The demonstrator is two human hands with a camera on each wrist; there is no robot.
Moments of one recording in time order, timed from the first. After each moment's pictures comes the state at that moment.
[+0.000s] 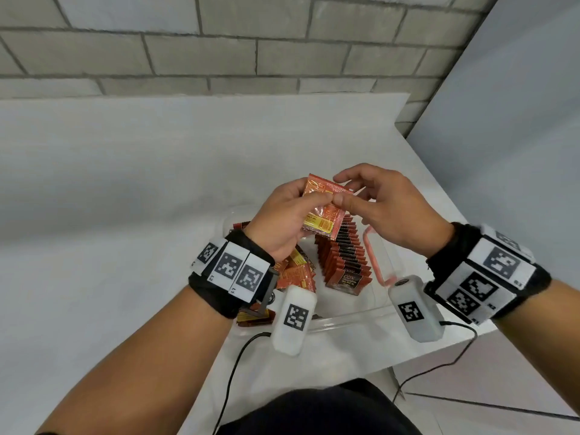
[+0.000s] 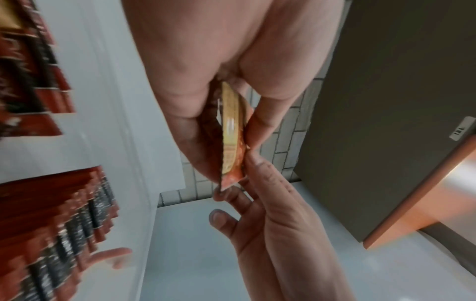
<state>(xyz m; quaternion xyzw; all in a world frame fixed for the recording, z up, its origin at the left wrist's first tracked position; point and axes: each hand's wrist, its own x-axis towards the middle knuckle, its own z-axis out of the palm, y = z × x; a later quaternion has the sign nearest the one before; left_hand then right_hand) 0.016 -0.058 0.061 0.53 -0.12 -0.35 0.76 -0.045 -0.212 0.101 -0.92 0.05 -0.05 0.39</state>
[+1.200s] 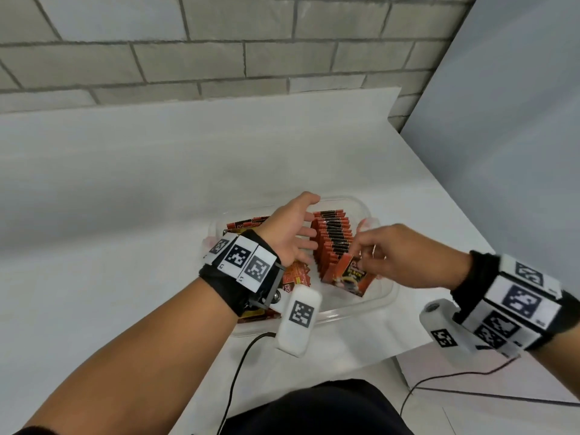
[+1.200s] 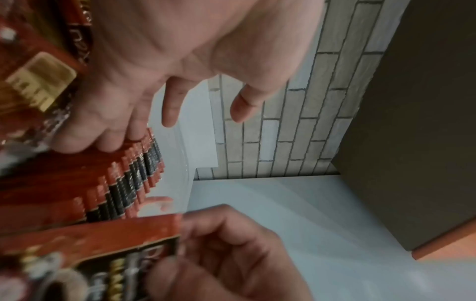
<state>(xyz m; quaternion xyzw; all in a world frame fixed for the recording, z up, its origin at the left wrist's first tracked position) 0.008 -0.074 0.057 0.61 0.06 -0.49 0.62 -0.100 -0.235 0.079 -0.95 0.01 0.18 0.26</state>
